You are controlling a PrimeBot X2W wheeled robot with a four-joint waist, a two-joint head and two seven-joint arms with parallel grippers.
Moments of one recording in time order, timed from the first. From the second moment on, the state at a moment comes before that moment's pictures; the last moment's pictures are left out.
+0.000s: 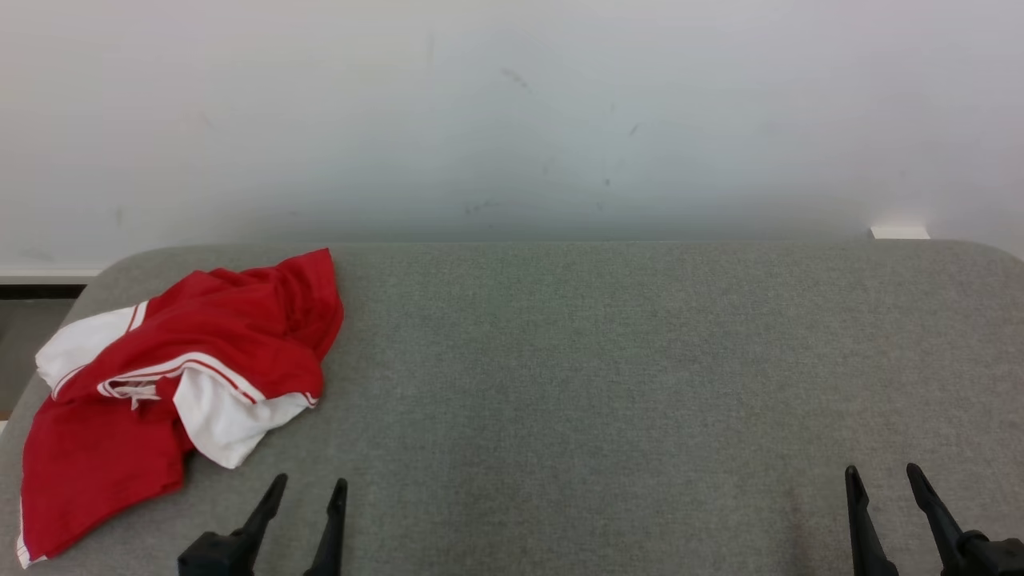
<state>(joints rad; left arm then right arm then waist) -0.02 0.13 -0.08 0.28 -0.14 -0.06 -0.24 -0.01 -0.09 -0.02 0.29 0.21 0.13 -0.24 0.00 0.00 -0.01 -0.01</state>
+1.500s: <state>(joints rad) 0.03 0.13 0.01 0.26 -0.05 -0.08 -0.26 -0.04 -0.09 0.17 0.31 0.20 0.13 -0.26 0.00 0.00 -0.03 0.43</state>
